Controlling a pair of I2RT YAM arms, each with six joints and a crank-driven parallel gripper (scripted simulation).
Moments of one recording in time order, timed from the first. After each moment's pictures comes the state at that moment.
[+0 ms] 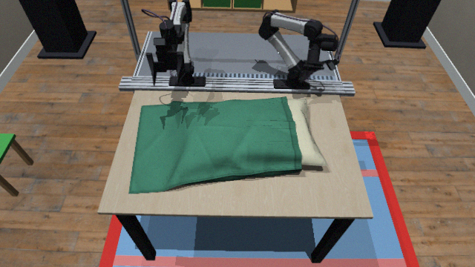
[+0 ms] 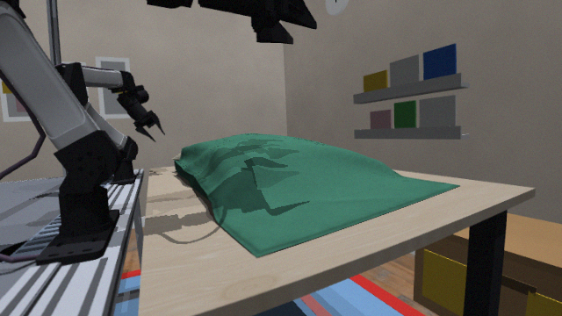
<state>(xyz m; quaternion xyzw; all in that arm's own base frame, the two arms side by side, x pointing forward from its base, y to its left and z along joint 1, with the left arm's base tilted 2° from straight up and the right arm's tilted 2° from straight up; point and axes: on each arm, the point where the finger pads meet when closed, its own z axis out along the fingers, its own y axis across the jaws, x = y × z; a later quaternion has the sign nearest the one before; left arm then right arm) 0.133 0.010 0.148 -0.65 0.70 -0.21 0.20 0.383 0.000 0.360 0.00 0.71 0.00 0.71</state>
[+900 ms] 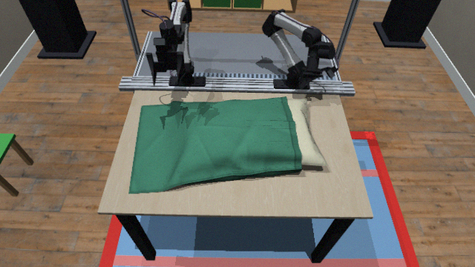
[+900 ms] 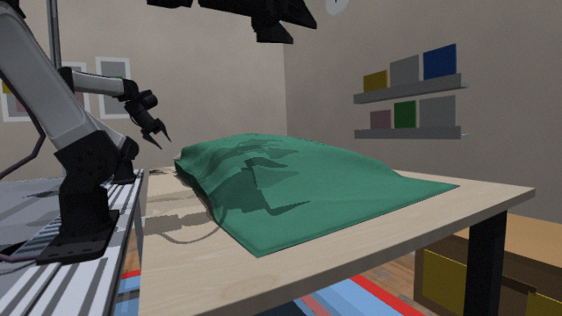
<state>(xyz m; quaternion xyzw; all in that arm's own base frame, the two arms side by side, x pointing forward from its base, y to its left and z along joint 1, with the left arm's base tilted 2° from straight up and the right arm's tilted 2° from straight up) 0.152 0.010 0.117 -0.65 0.71 -0.20 0.20 0.383 0.000 0.360 0.00 0.71 0.00 0.71</state>
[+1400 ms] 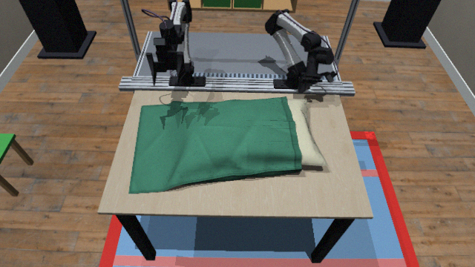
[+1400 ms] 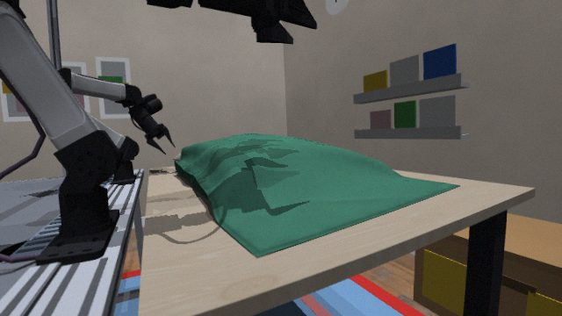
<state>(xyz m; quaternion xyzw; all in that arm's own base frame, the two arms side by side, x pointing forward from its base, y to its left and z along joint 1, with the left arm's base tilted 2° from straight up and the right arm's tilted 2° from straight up) 0.163 0.009 0.096 -0.65 0.71 -0.20 0.19 0.383 0.000 0.360 0.00 0.71 0.00 0.71</state>
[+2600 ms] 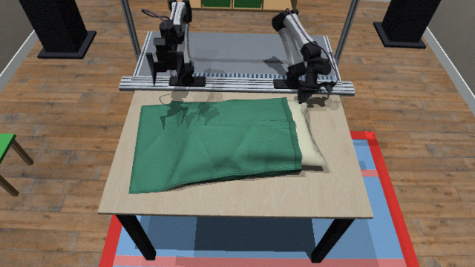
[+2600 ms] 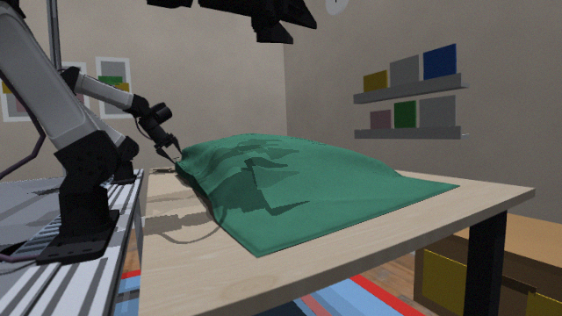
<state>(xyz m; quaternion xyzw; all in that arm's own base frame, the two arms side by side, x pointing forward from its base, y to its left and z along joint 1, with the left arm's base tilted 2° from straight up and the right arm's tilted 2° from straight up) 0.192 0.011 0.056 -0.66 0.70 -0.20 0.19 0.383 0.000 0.360 0.00 0.71 0.00 0.71</state>
